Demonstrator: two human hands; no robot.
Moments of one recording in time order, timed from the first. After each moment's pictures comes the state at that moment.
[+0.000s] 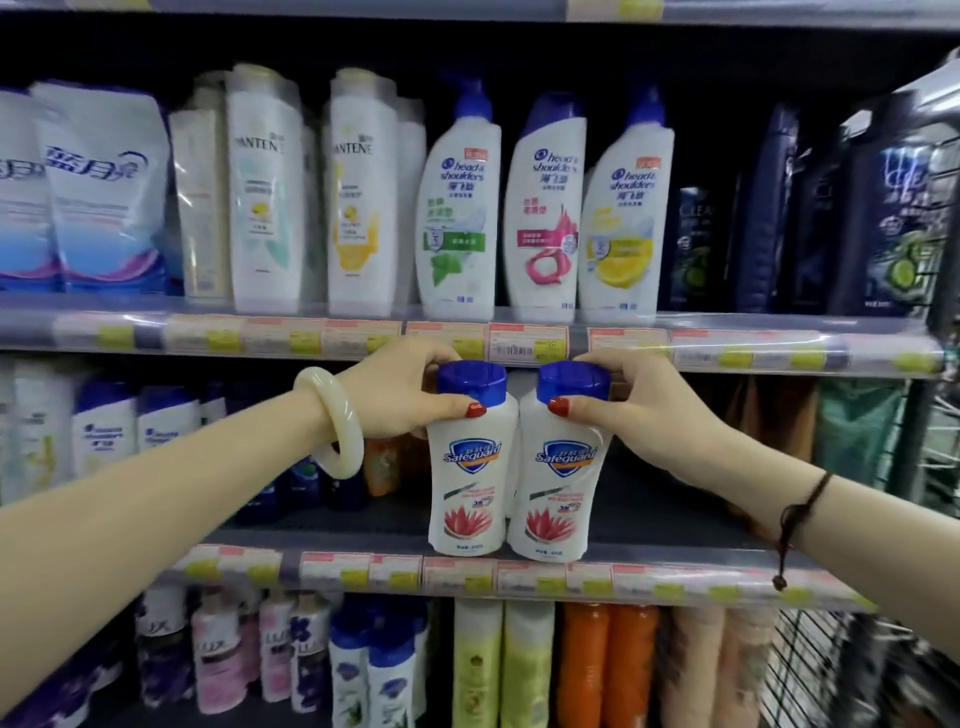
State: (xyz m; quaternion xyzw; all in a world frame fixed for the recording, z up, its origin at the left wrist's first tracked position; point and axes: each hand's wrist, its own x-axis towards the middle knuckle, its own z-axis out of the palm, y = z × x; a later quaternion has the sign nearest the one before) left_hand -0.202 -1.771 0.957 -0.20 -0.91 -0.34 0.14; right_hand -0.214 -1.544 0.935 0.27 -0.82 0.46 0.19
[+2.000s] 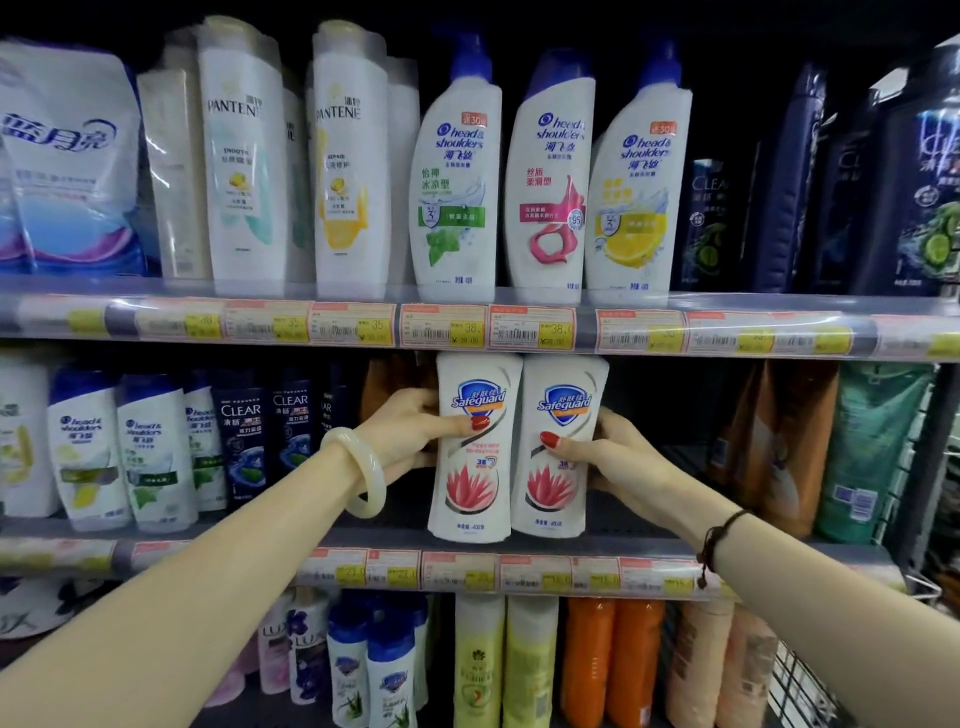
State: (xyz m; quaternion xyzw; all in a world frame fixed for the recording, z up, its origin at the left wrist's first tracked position) left_hand -0.271 -1.771 0.884 -0.10 -0.73 -0.68 0.01; right_hand -0.283 -1.550 0.862 0.17 -0.73 0.66 0.01
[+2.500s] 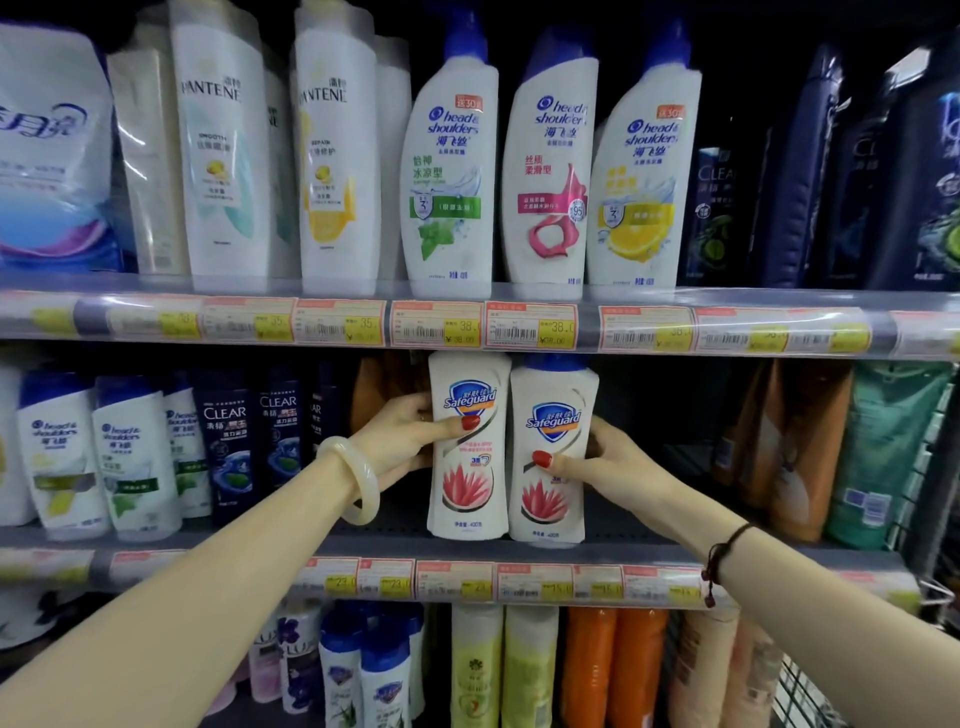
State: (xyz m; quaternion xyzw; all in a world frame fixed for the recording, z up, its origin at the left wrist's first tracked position) left_hand -0.298 -1.776 0.870 -0.12 -0.71 -0.70 0.00; right_hand -0.298 -1.547 0.852 0.20 -0.78 0.59 0.01
